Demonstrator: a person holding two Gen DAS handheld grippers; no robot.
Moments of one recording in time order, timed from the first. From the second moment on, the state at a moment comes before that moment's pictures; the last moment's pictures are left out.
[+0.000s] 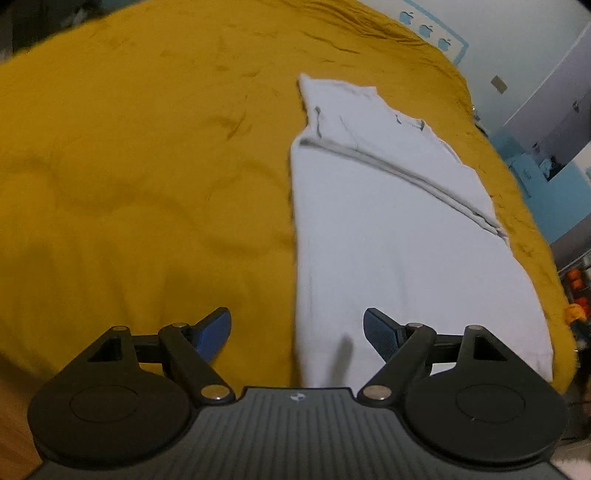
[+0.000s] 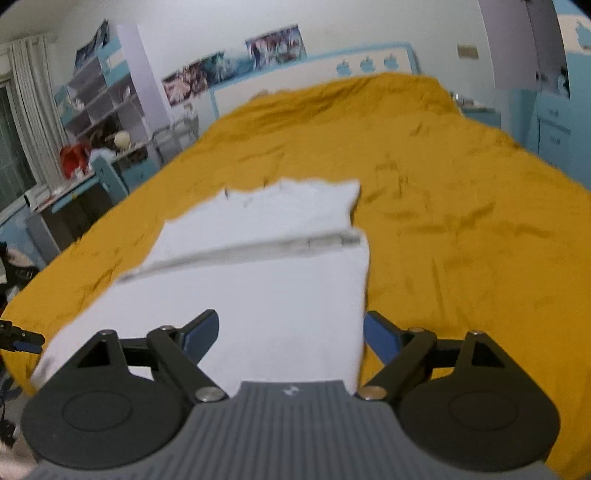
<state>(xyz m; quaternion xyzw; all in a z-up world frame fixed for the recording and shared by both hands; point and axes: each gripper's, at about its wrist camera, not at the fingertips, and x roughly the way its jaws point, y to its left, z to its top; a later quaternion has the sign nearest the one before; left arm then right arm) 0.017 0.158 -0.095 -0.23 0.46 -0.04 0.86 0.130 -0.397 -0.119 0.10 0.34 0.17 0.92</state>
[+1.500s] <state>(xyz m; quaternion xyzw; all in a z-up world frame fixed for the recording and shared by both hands) 0.007 0.176 -0.158 -0.48 0.40 -0.21 0.76 0.132 -0.424 -0.178 0.33 0.43 0.26 0.79</state>
